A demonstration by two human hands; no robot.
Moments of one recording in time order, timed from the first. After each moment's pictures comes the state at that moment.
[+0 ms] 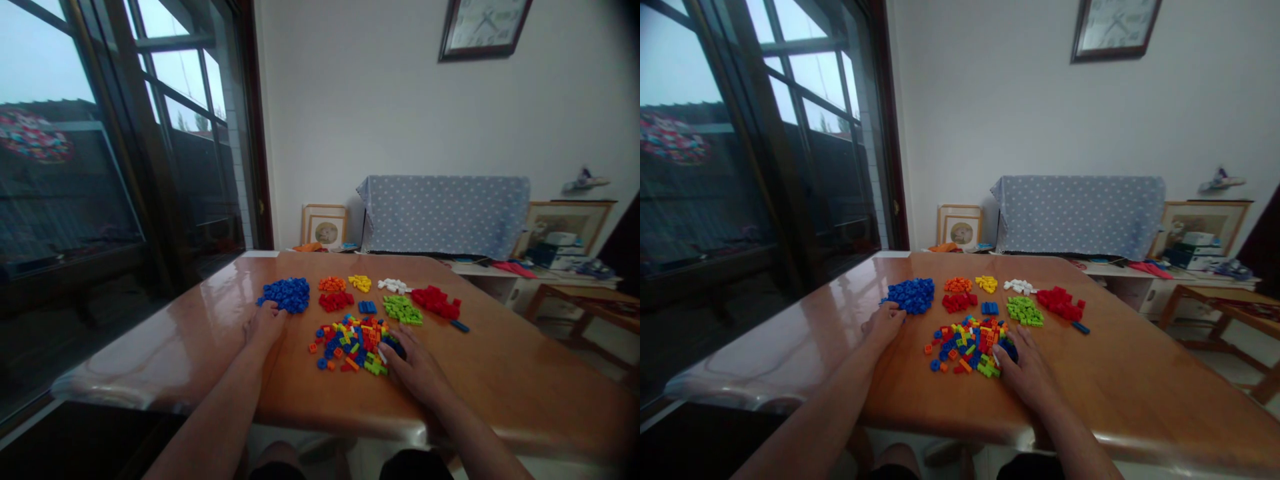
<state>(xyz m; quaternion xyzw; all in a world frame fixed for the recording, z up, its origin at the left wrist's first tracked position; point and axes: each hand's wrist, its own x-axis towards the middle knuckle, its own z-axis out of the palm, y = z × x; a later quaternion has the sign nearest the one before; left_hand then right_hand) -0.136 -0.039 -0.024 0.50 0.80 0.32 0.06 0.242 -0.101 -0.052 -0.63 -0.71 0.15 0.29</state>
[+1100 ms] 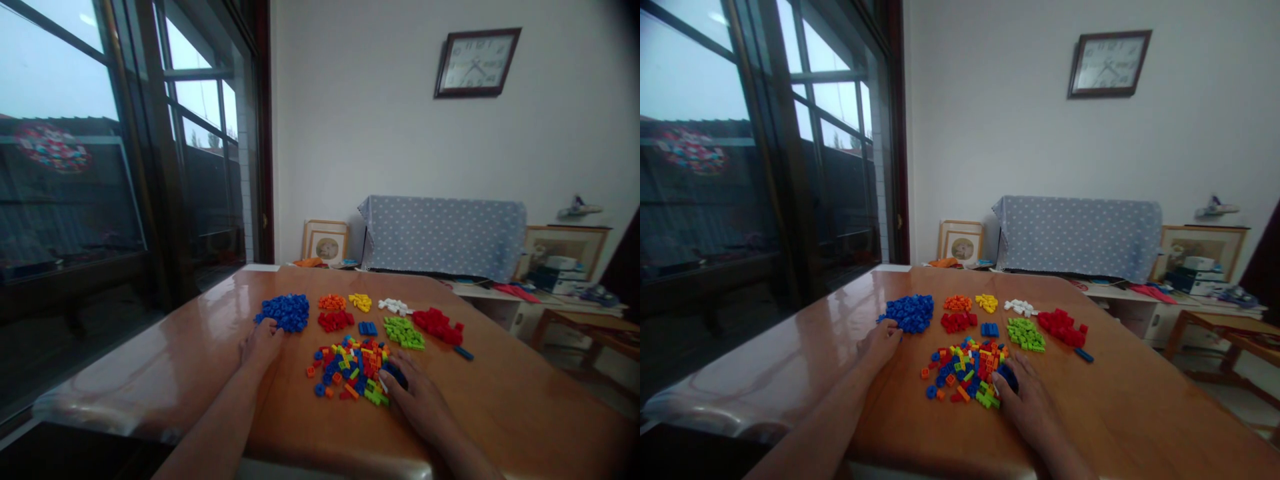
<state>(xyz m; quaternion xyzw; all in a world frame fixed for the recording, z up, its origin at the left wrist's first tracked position) -0.143 -0.038 -0.030 0.52 0.79 0.32 0.06 0.241 -0.101 -0.050 -0.62 -0.72 0.16 0.27</state>
